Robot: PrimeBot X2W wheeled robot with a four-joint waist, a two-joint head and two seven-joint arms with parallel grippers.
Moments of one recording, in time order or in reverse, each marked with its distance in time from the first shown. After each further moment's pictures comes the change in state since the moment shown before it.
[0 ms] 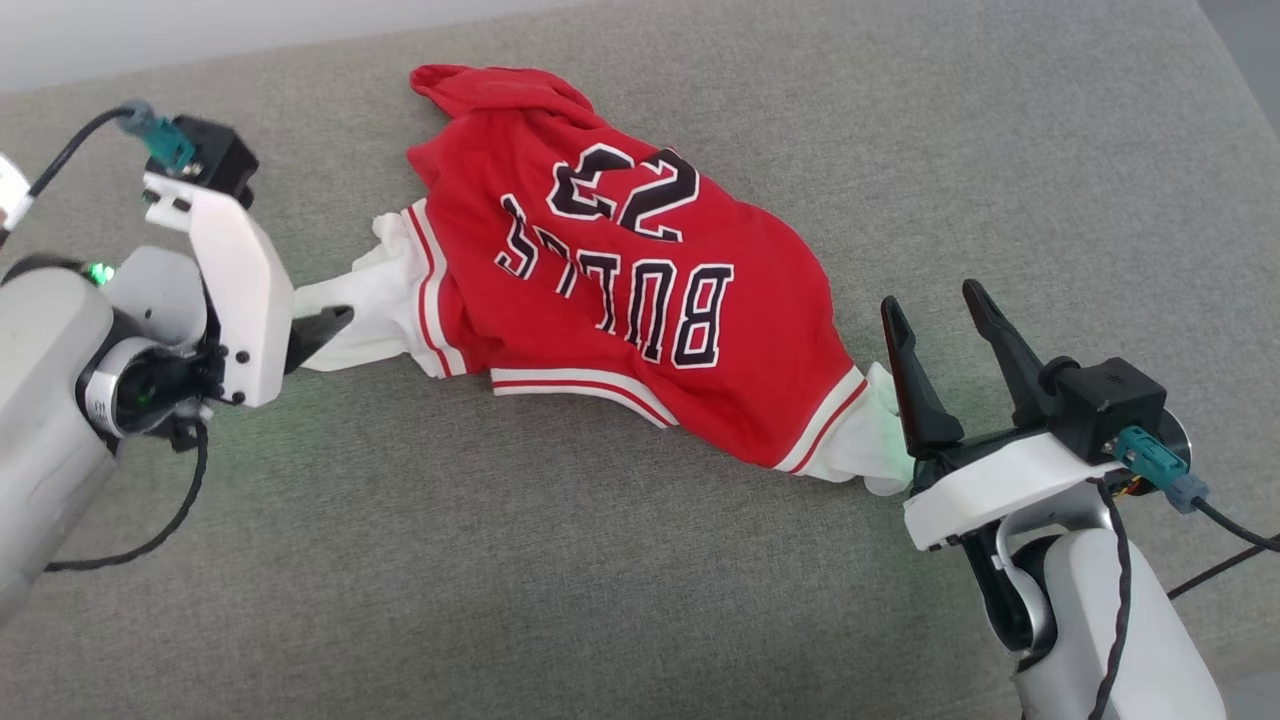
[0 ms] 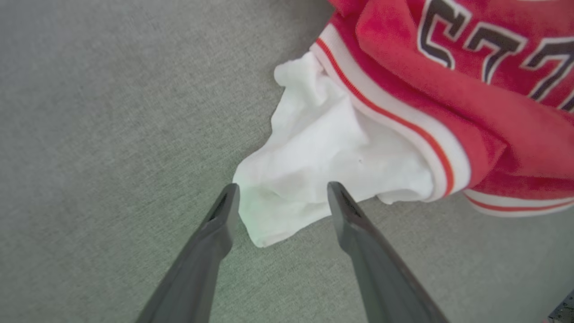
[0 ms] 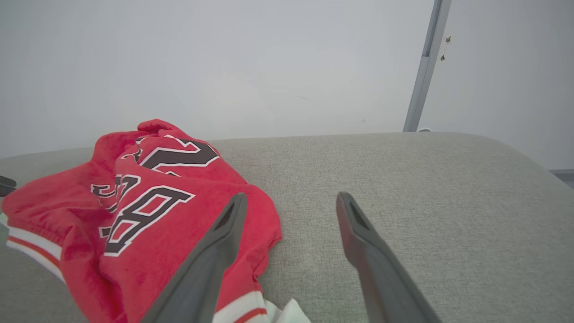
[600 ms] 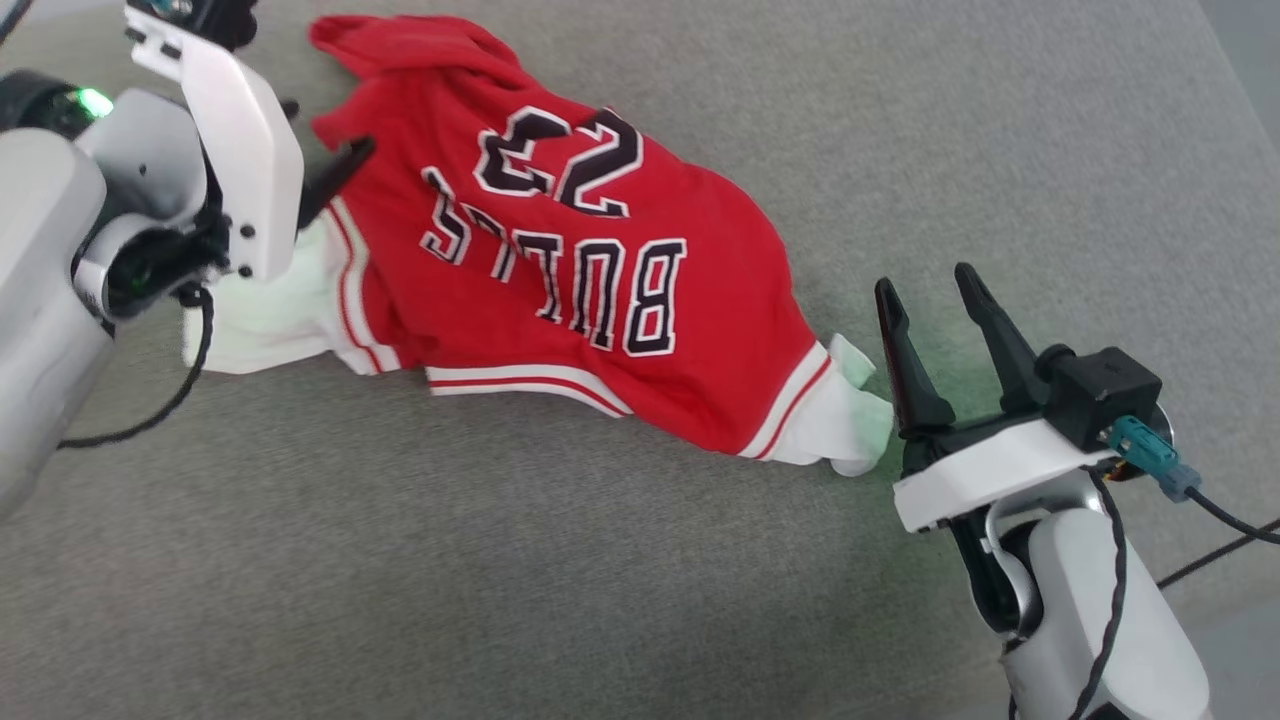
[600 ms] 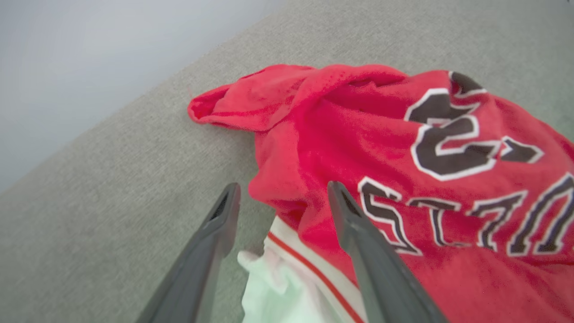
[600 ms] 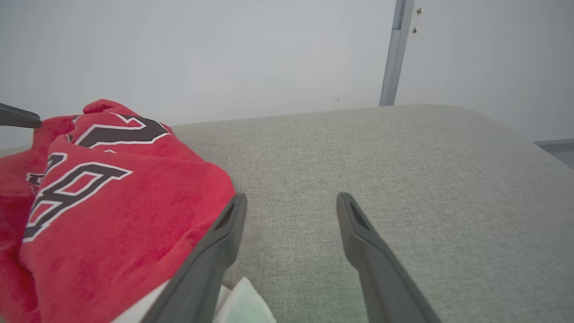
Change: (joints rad) left arm -0.156 -0.071 0.033 0.061 0.109 -0.088 -0.131; right arm -0.059 0.000 0.025 0.094 0.048 0.000 -0.089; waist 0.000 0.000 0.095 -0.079
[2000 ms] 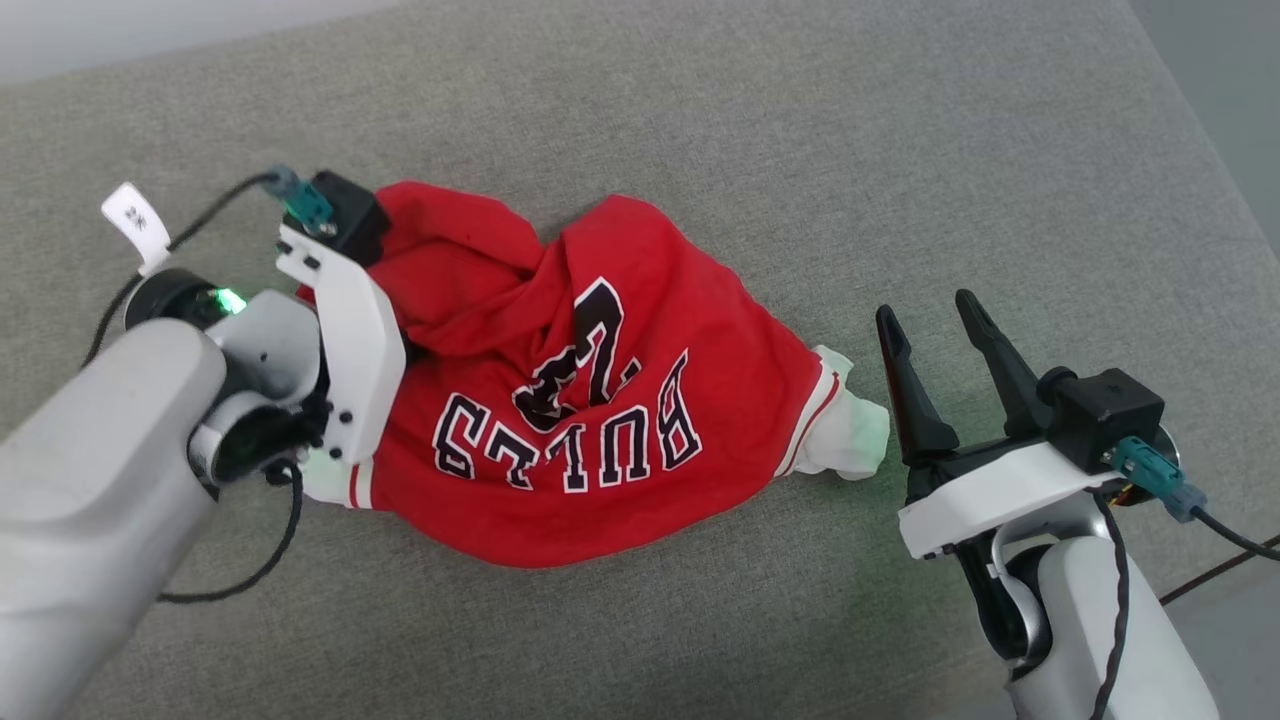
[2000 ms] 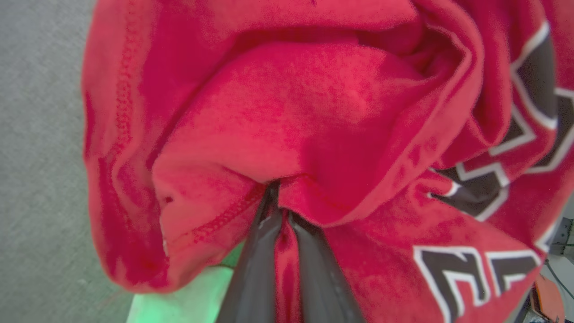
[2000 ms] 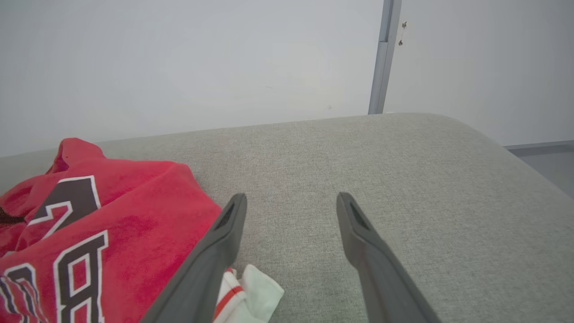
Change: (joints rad) left arm 0.336 -0.044 0.151 -0.181 0.121 0.000 0.175; right arm 0.069 -0.001 -0.011 -0.090 -0.016 0.000 0.073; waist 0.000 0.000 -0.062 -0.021
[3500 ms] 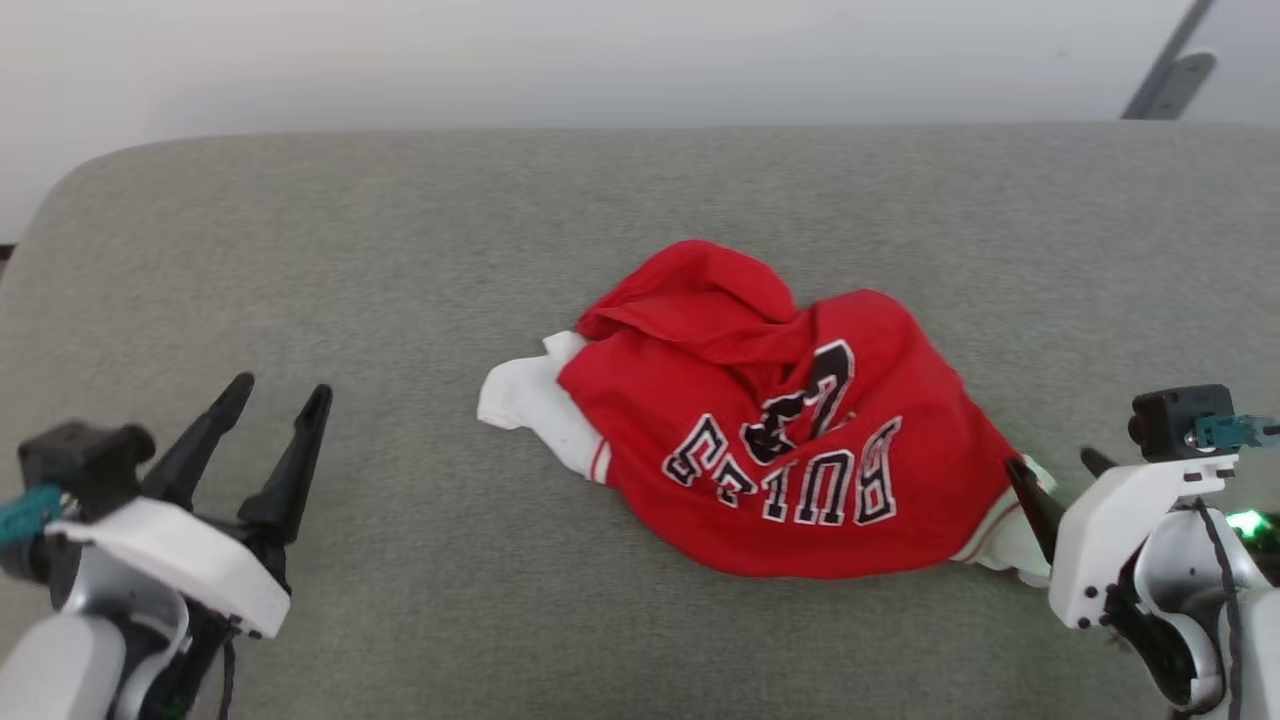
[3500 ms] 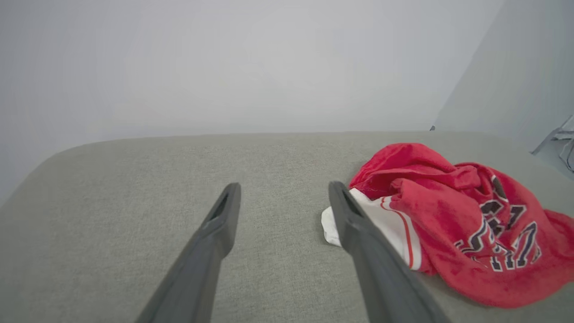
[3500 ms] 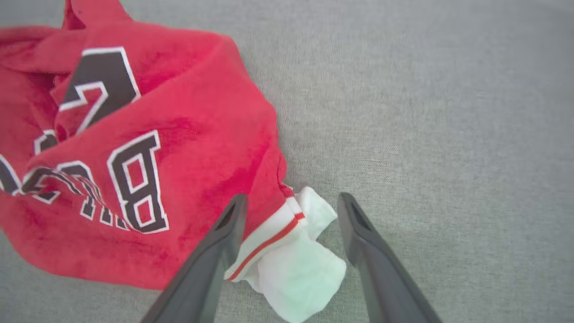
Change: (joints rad) left arm 0.715 -0.105 0.663 -0.298 0.260 0.011 -0.669; right arm 0.143 -0.140 -0.173 -0.182 0.032 0.000 0.786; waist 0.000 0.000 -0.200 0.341
